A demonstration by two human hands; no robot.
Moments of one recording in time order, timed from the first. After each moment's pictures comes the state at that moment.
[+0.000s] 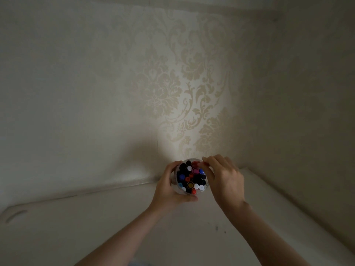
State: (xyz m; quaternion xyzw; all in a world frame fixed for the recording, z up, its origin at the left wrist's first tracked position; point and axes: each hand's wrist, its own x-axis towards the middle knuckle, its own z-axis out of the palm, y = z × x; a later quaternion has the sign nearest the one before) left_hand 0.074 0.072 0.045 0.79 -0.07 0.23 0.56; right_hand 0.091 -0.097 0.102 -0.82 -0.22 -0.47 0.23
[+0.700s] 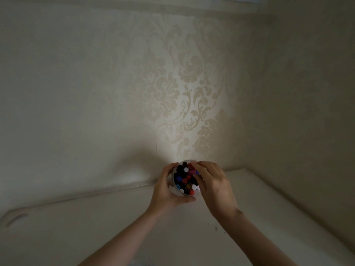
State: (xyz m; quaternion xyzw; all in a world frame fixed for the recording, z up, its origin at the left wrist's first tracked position) left_hand 0.069 0.074 0.045 0.78 -0.07 0.24 0.57; right_hand 0.083 -0.089 0.084 -0.82 -0.31 -0.41 0.27
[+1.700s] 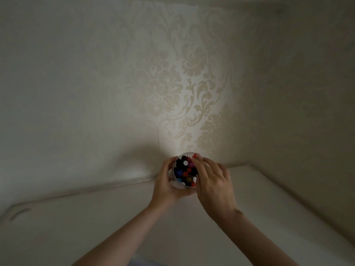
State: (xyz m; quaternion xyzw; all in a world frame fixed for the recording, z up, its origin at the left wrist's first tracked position) left_hand 0.071 0.074 0.047 0.76 -0.05 0.27 0.59; right_hand 0.074 -0.079 0.077 -0.86 -0.27 -0.40 0.17
